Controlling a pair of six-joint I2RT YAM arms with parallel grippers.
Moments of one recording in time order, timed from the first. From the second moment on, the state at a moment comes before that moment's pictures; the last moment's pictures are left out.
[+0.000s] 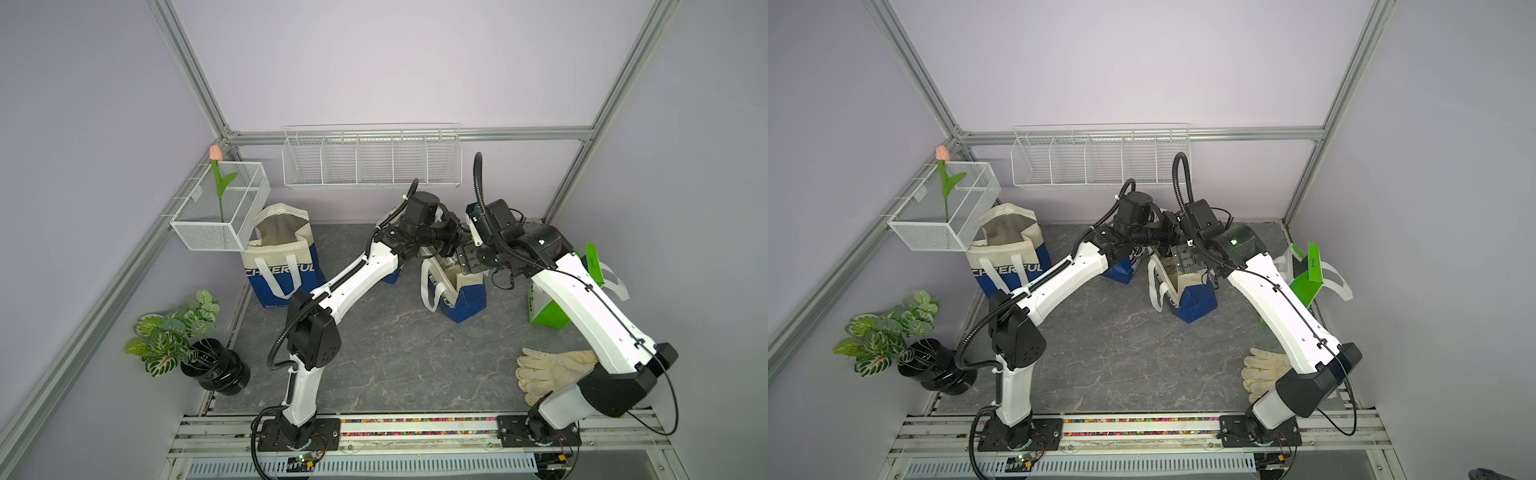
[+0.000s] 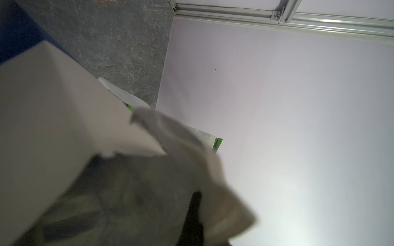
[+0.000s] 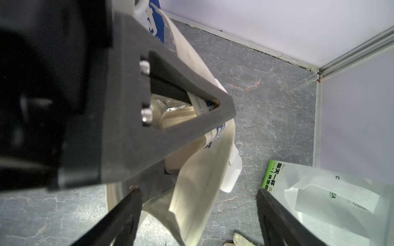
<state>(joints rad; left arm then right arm) -0.78 2.03 2.02 -0.33 0.51 -1.50 0.62 1.58 1.88 -1.26 0.36 0.21</state>
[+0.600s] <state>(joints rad) -0.78 2.05 2.02 -0.33 0.52 -1.48 0.62 1.69 2.02 -1.41 0.57 0.27</state>
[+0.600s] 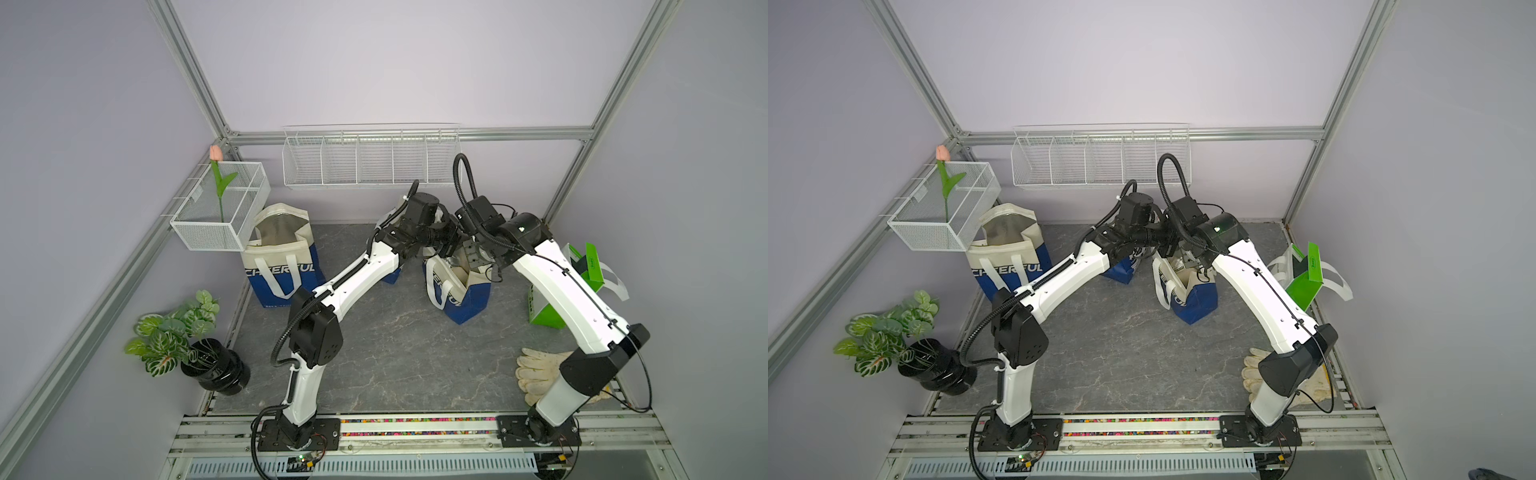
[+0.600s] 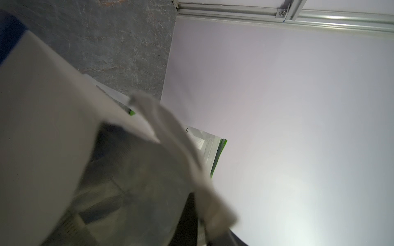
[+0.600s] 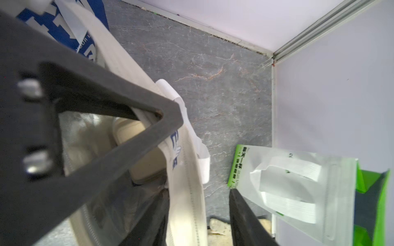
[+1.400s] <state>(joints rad) -0.77 2.07 2.10 -0.35 0.52 -1.44 0.54 1.61 1.92 -1.32 0.36 0.14</state>
